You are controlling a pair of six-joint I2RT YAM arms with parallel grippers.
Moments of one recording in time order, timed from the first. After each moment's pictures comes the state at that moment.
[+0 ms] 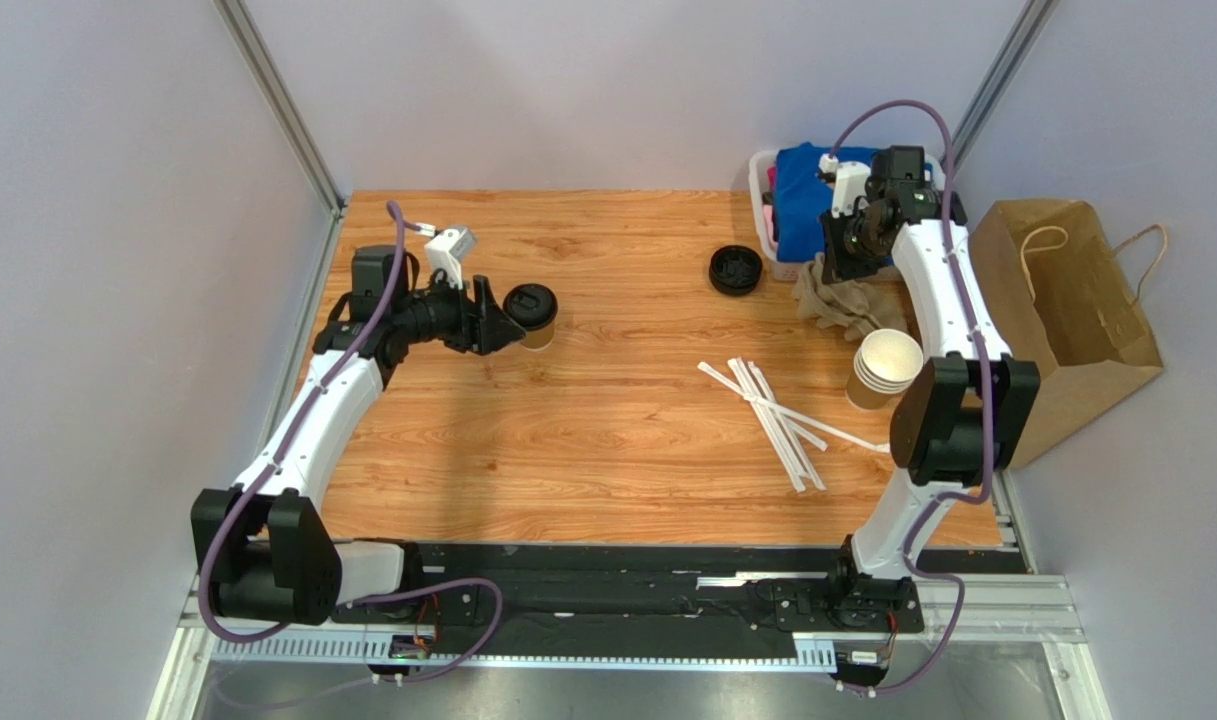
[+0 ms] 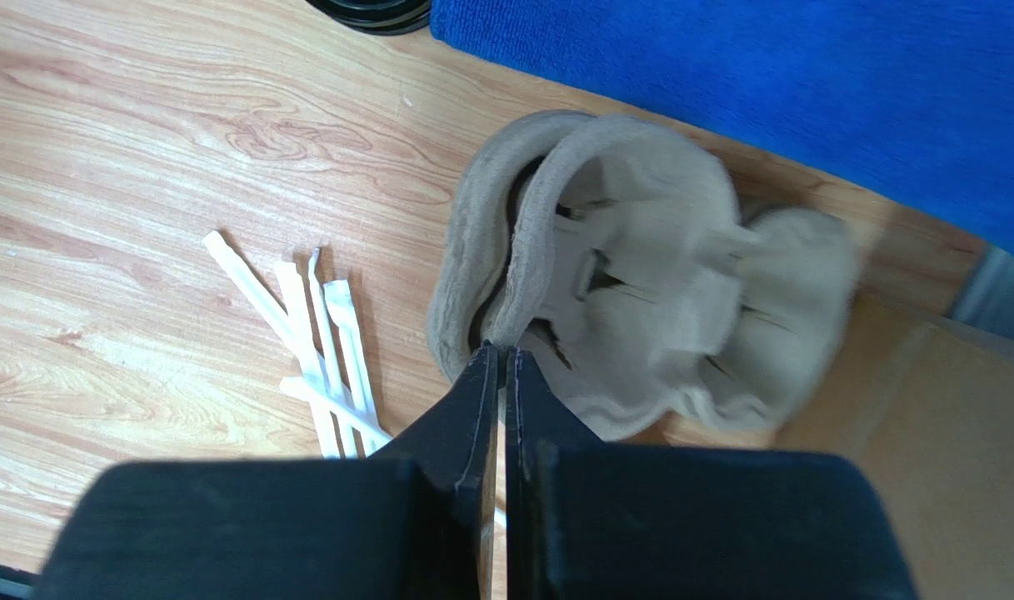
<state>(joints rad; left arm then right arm) -0.08 1.26 0.99 -0.35 0.73 -0.08 -0.05 1.83 1.78 -0.96 -0.22 -0.27</state>
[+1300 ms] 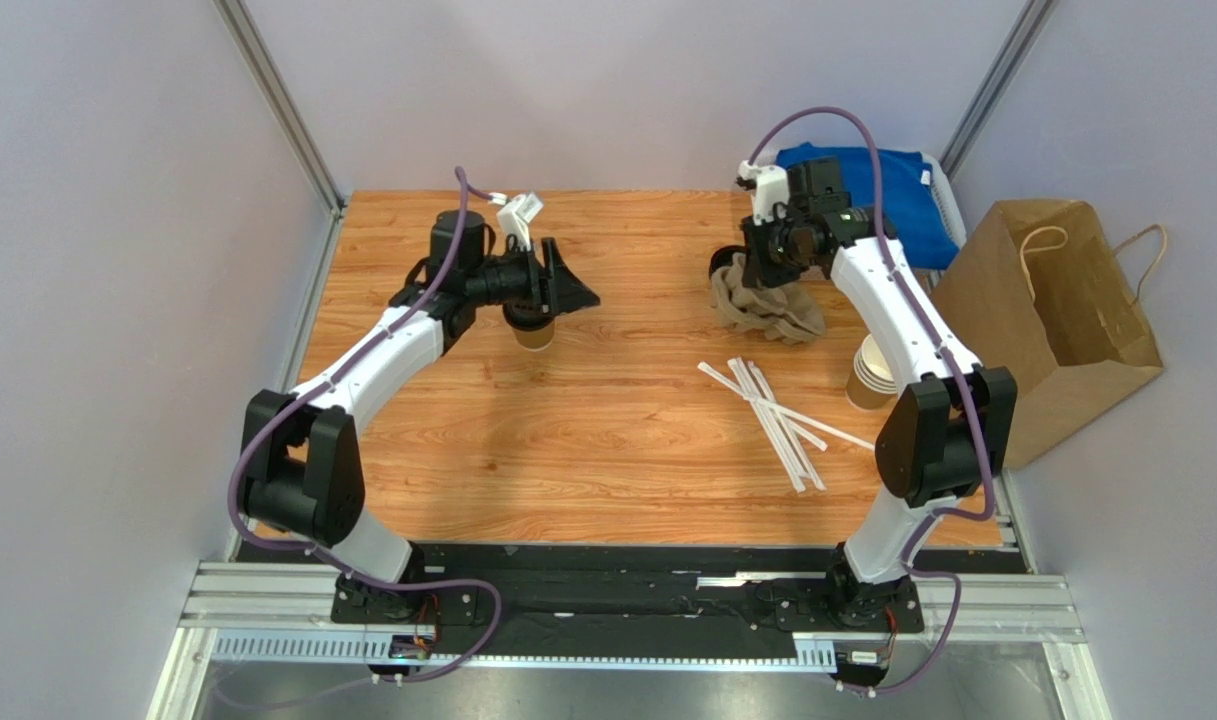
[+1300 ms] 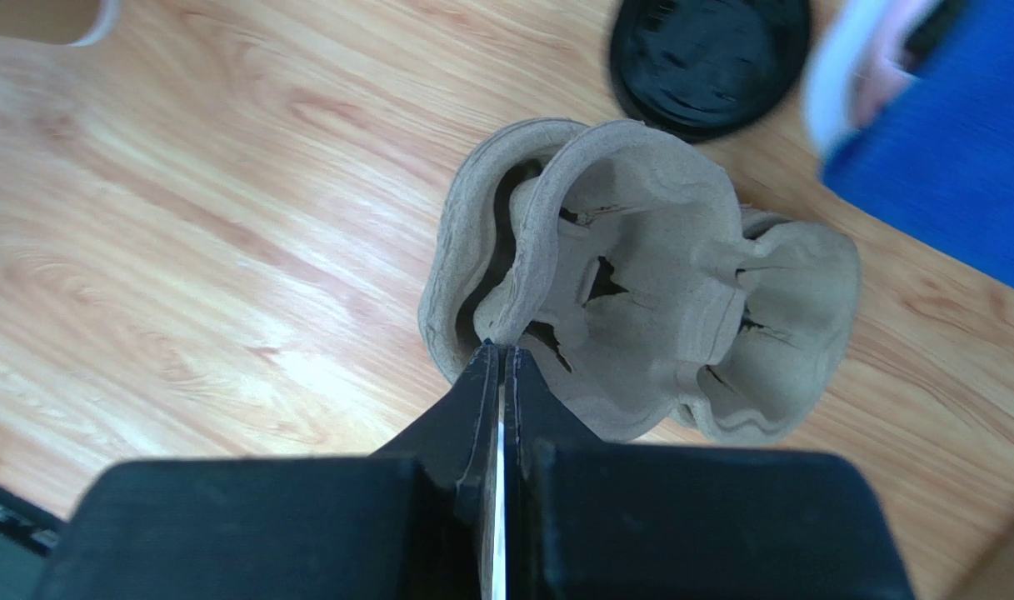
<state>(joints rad) -0.30 1.54 1.14 -0.03 0.74 -0.43 0.19 1.74 1.67 -0.81 -0.26 -0.14</state>
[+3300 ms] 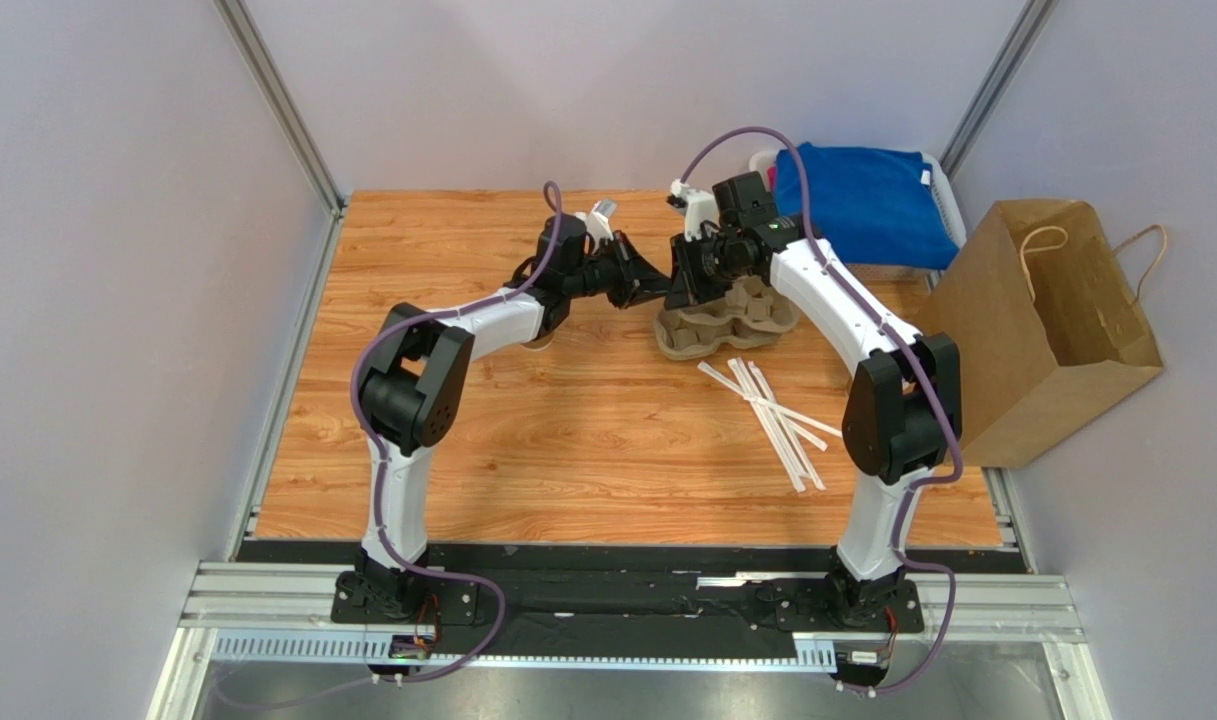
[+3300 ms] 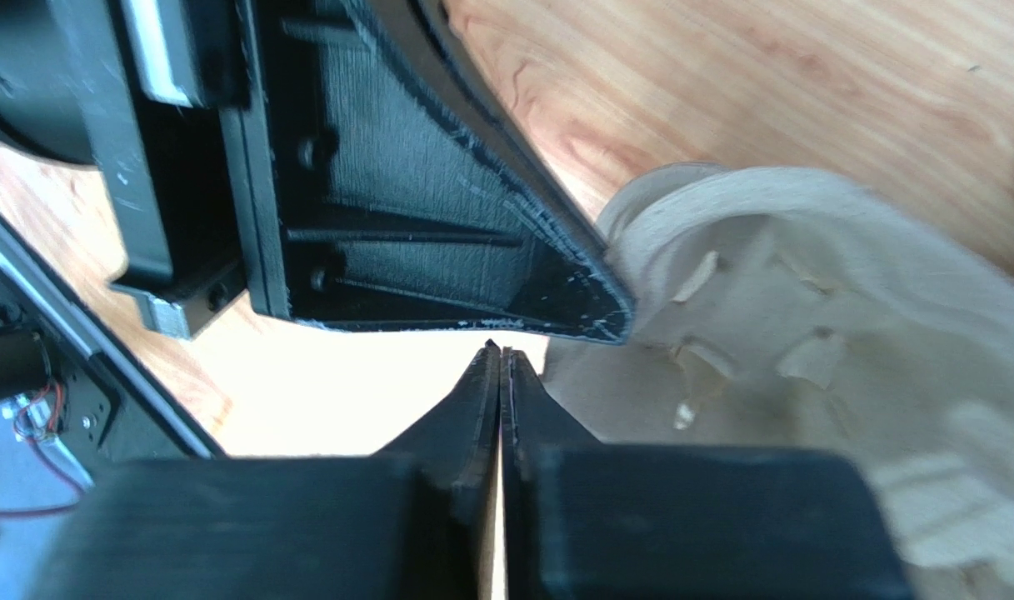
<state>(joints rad) -0.50 2.08 1.42 0.37 0.62 -1.07 0.36 1.88 1.69 -0.72 -0.46 0.04</state>
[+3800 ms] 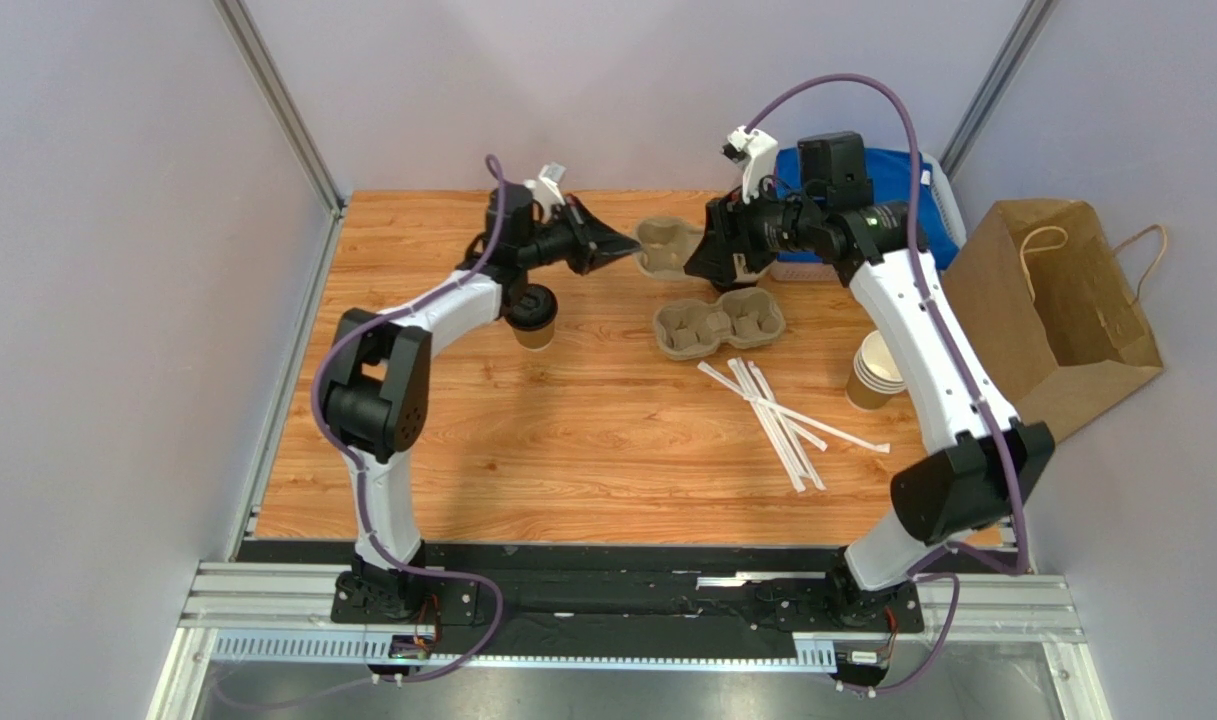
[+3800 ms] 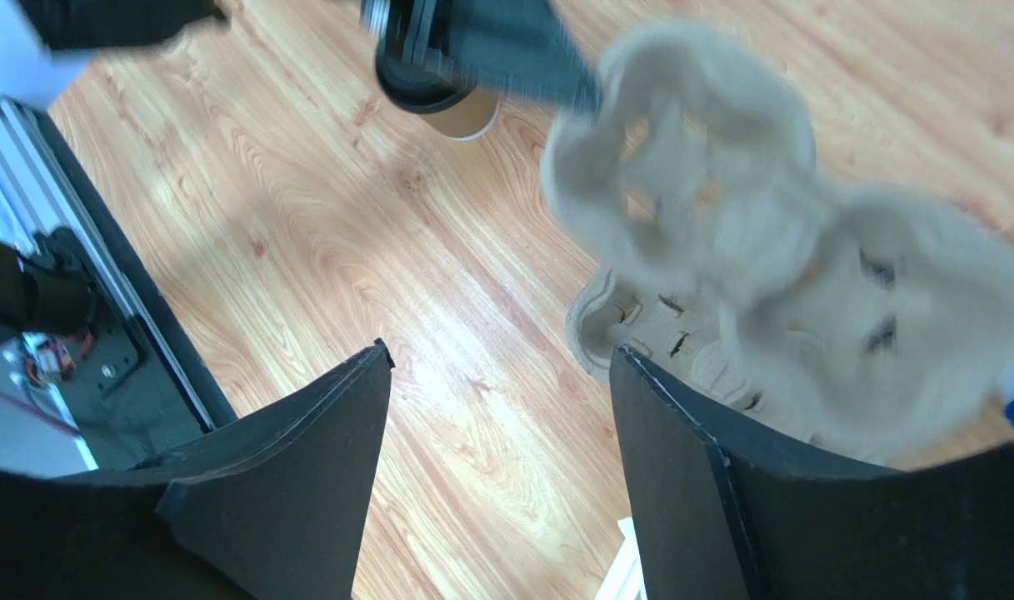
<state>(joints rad) -0.38 1.99 1.42 0.38 0.68 -1.12 0.28 1.62 1.77 -0.81 -0.61 -0.13</state>
